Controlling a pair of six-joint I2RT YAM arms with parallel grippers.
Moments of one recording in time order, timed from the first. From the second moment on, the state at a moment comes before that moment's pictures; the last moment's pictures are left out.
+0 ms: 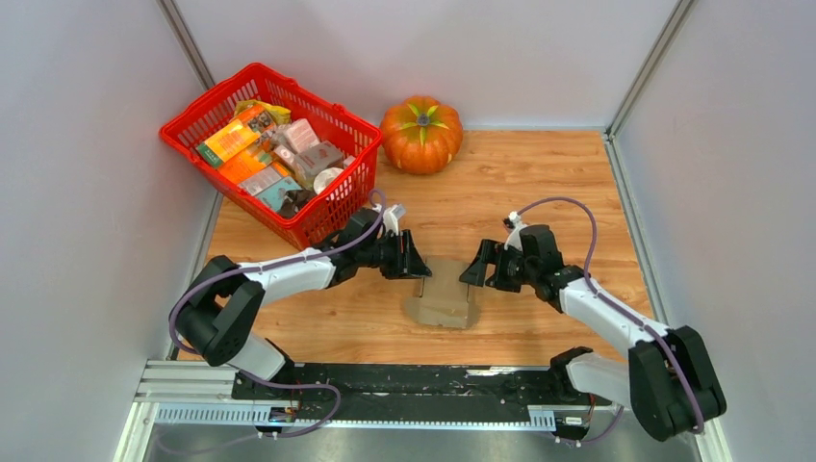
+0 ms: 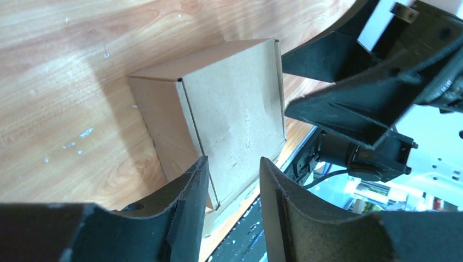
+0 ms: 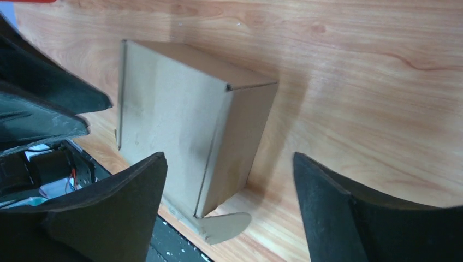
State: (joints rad) left arm -0.68 1.50 0.75 0.11 0.47 -0.78; right arm 0.35 1.18 0.48 -0.08 -0.44 0.58
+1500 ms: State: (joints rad) left arm -0.69 1.31 0.69 -0.11 0.39 -0.66; right arm 0.31 1.37 0.66 -0.11 -0.46 0.57
